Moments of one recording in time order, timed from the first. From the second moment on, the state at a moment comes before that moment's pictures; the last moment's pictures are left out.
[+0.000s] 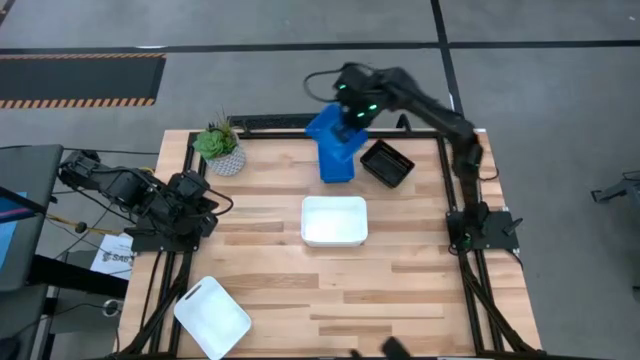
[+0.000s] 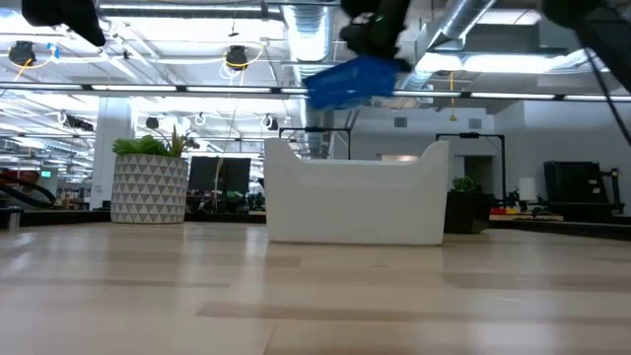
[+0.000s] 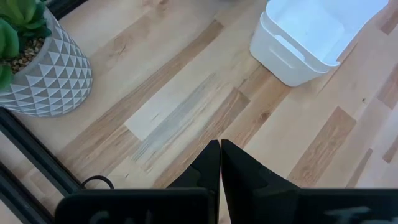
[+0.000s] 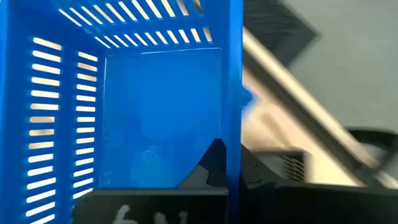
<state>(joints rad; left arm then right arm) -0.45 0.85 1.12 -1.46 -0.51 -1.15 -0.51 2.03 2.34 -1.44 0.05 0.26</state>
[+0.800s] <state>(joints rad) -0.45 0.85 1.12 -1.44 -0.60 -1.11 -0.47 1.62 1.12 -0.26 0.14 0.76</state>
